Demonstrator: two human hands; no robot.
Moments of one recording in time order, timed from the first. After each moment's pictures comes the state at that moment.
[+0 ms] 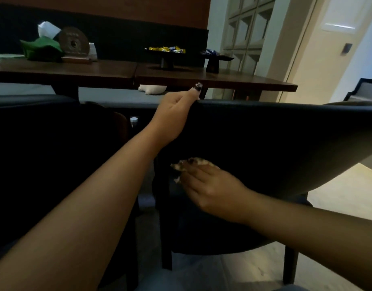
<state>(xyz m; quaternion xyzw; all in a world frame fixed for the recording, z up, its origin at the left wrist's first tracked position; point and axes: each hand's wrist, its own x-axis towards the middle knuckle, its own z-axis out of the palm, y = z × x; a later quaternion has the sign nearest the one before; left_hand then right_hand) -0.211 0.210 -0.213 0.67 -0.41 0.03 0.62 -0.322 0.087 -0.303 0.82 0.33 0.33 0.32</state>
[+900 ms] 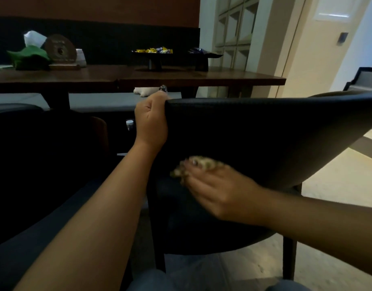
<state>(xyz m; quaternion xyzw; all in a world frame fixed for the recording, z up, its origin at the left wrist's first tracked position) -0.216 0.178 -0.233 0.58 -0.30 0.19 0.73 -0.360 0.044 -0.285 0.79 0.36 0.37 0.33</state>
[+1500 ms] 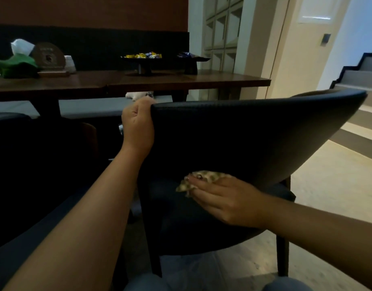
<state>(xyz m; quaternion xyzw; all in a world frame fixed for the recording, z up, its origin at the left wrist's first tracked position) -0.214 0.183 -0.233 0.59 -0.32 0.20 0.71 -0.377 0.018 -0.302 0.80 0.38 0.35 0.30</state>
